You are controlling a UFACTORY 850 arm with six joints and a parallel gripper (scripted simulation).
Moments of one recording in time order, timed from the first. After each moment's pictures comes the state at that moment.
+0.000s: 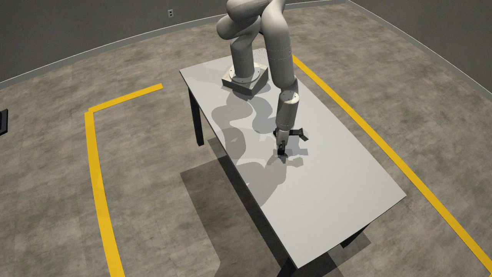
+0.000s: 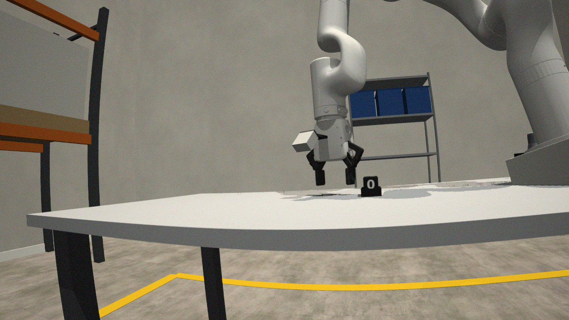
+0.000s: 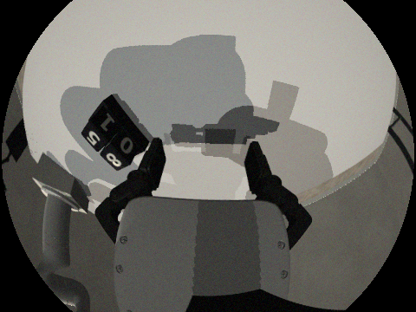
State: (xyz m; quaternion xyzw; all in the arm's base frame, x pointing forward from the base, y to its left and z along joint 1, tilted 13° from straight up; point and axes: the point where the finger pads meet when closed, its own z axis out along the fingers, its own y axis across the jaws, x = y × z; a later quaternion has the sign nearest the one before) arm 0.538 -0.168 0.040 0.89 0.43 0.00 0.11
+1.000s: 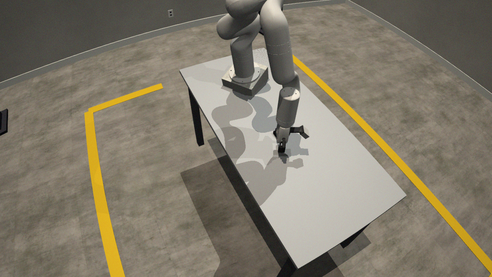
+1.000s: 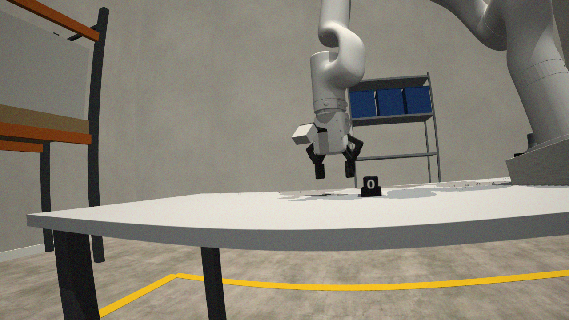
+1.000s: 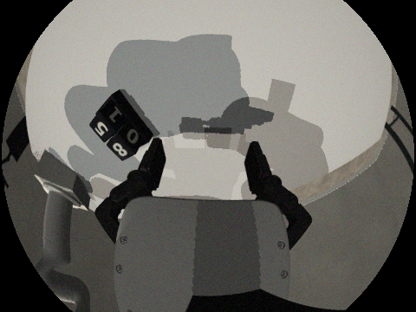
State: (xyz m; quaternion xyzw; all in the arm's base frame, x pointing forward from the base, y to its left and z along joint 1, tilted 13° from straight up) arm 0.536 -0.164 0.056 0.89 0.43 0.00 0.12
